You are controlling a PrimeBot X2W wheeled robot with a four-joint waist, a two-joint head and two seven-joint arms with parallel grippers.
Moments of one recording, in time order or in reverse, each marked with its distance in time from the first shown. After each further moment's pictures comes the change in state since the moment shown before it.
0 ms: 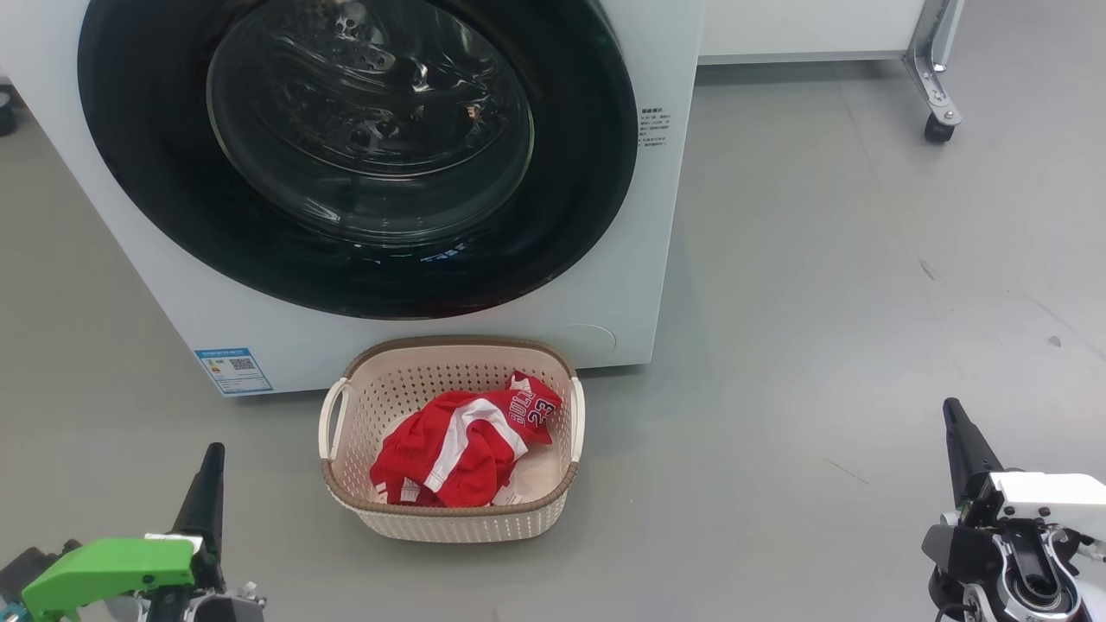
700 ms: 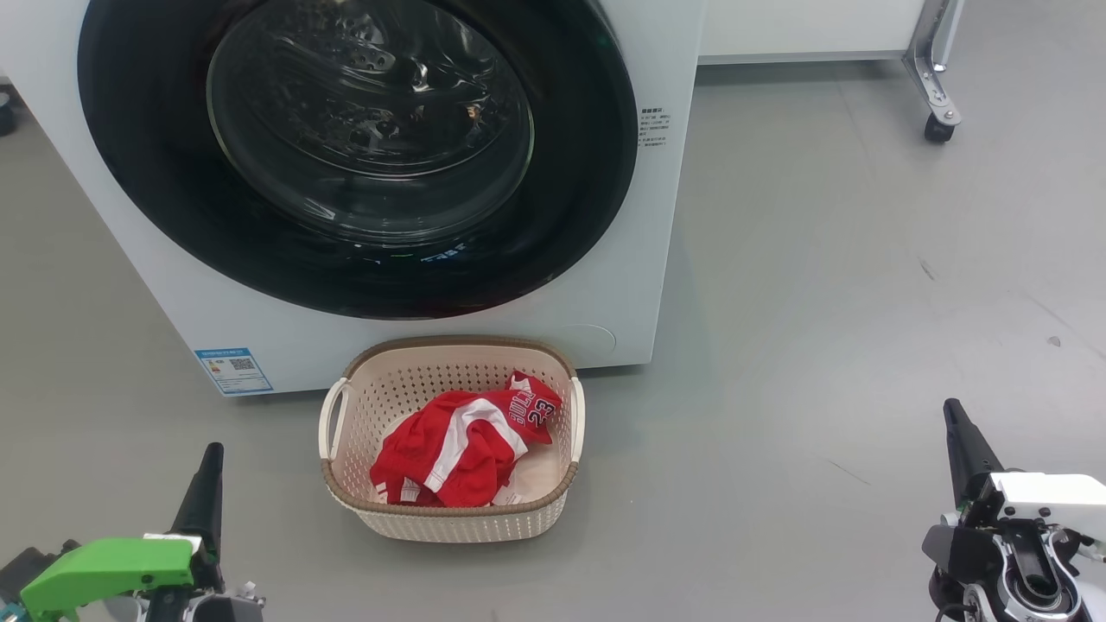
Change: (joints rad) left arm 0.000 0.000 0.002 0.000 0.000 0.000 0.000; right arm 0.000 0.001 -0.002 0.002 0.000 0.000 0.000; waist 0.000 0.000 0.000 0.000
